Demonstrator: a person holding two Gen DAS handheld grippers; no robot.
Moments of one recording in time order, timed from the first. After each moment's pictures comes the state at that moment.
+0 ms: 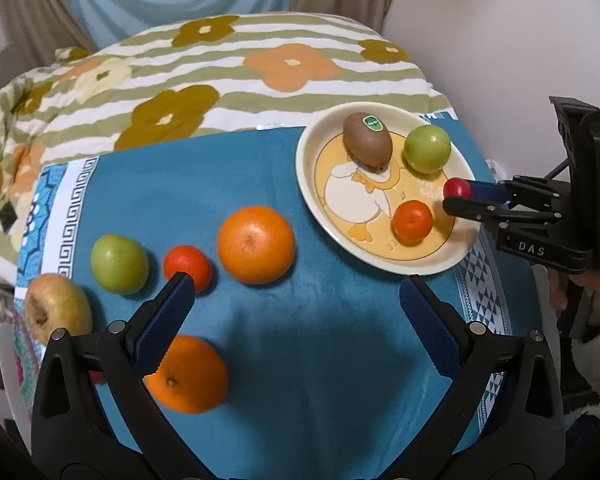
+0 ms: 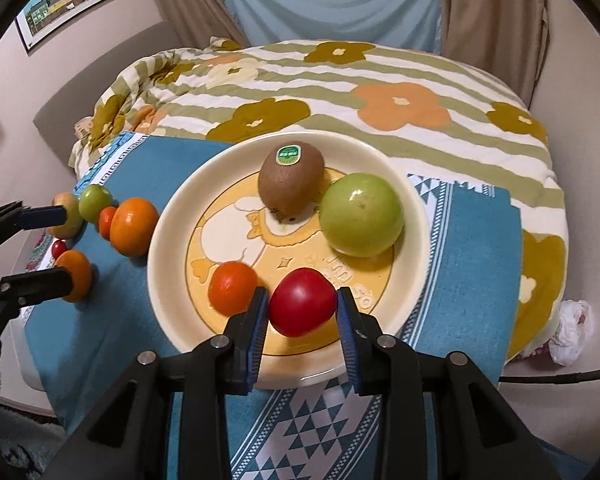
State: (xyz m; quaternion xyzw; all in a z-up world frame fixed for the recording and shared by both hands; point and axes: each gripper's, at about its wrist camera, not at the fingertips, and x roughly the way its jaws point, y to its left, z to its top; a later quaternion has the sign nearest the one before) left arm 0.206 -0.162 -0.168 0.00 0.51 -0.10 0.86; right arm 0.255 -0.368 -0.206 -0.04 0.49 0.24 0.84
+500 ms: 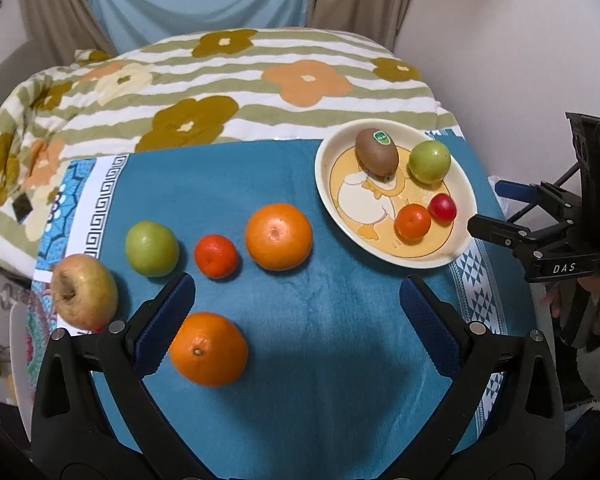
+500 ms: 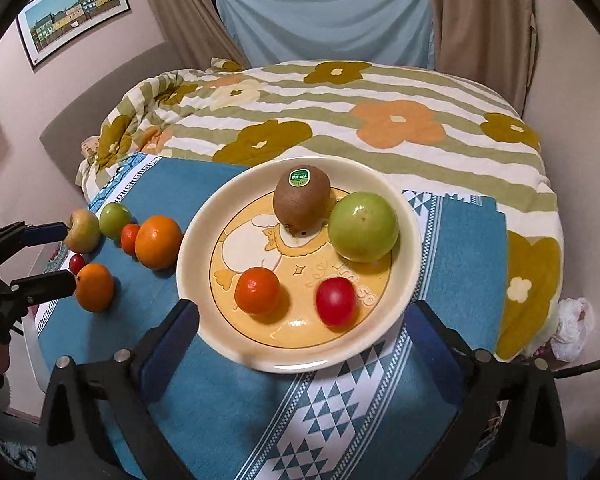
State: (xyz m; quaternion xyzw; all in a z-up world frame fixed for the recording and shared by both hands) left arm 0.180 -0.147 -0.145 -0.01 0.48 -0.08 0.87; right arm 0.234 -0.372 -0.180 -0.03 0.47 0.23 0.85
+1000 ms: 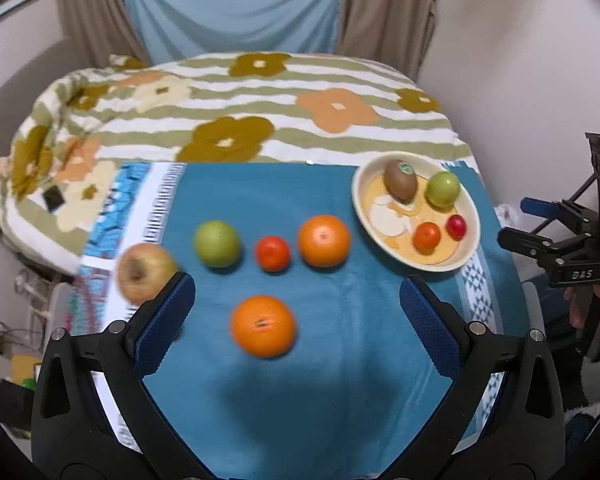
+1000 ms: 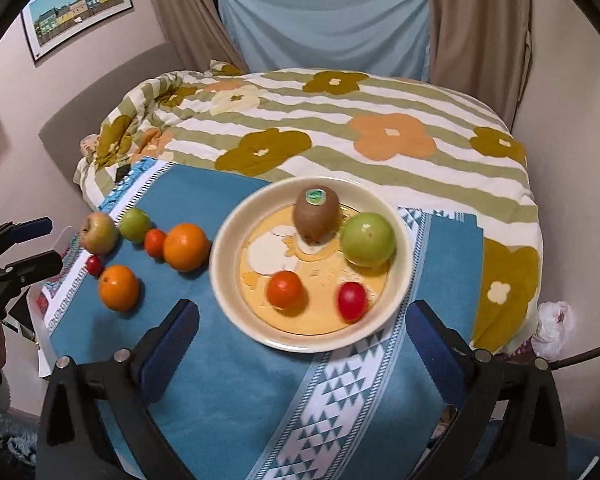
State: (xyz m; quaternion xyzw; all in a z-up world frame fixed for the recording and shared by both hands) left arm 0.139 -0.104 -0.101 -0.03 0.45 -0.03 0.89; right arm 0.207 -0.354 -0.135 -0.04 0.46 0.23 0.86
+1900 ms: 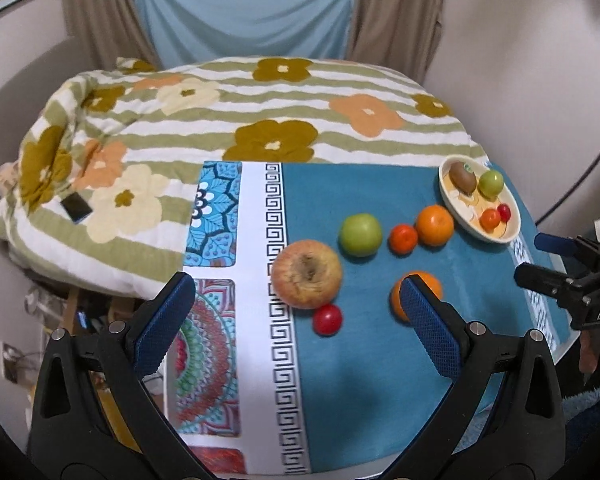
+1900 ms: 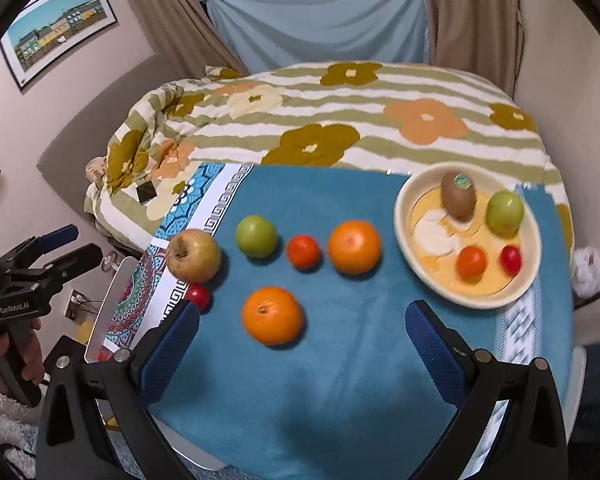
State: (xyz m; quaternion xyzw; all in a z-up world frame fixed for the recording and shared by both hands) left arm 0.130 0.080 -0.104 -0.02 0.44 -0.07 0.89; right arm 0.147 -0.171 -0.125 0.03 0.49 0.17 0.86
